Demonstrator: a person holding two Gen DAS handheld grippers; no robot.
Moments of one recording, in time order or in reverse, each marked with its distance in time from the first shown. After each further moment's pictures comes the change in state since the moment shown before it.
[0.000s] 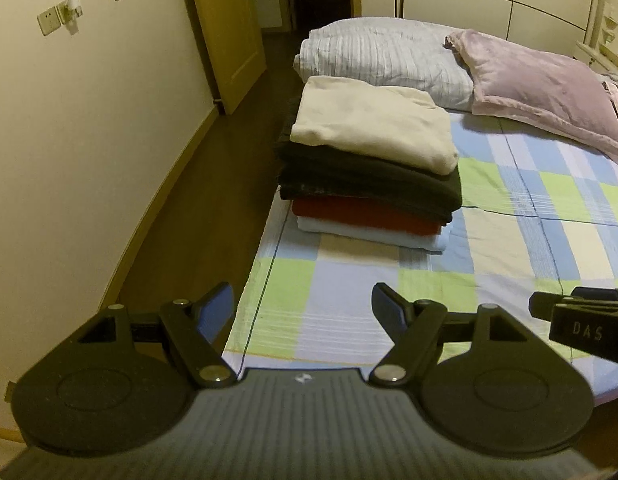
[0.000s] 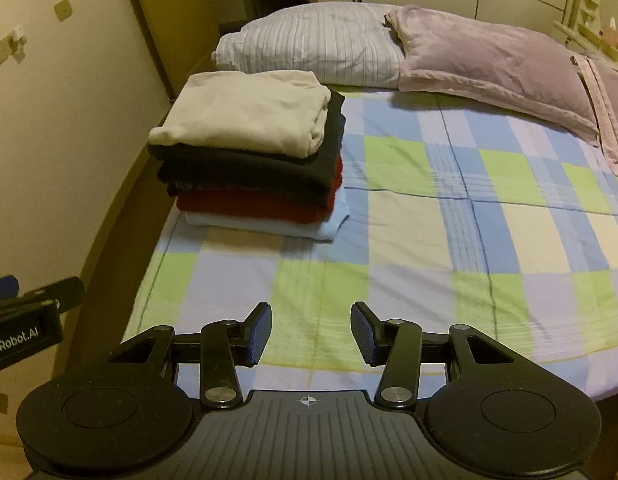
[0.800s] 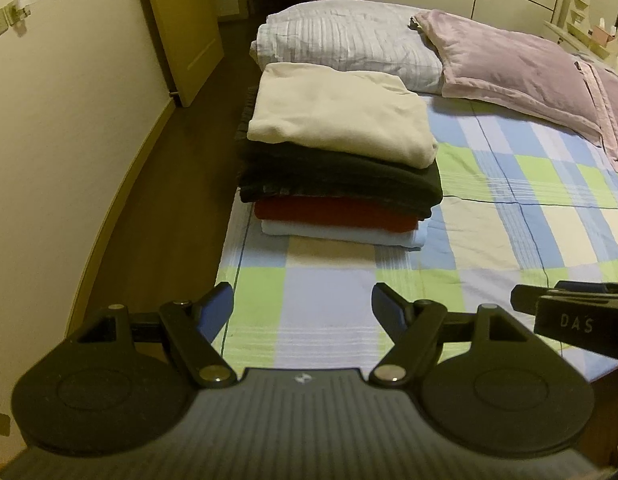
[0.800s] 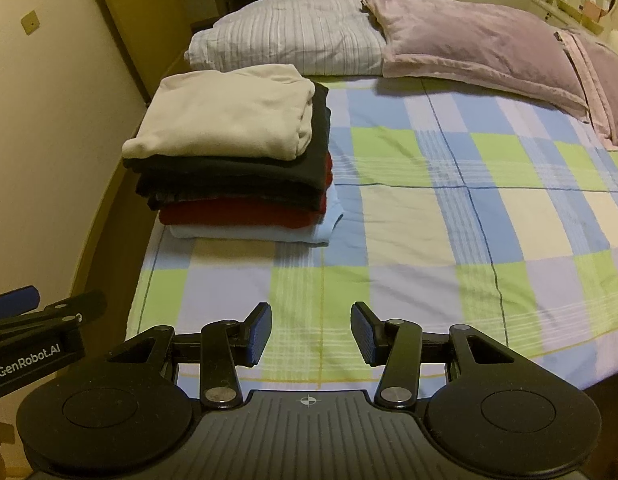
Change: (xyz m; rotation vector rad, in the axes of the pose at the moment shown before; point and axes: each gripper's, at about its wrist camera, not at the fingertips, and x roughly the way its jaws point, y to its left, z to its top) left arm 0.045 -0.004 0.027 0.072 0.040 -0.116; right arm 0.028 0.005 0.022 0.080 0.025 -0.040
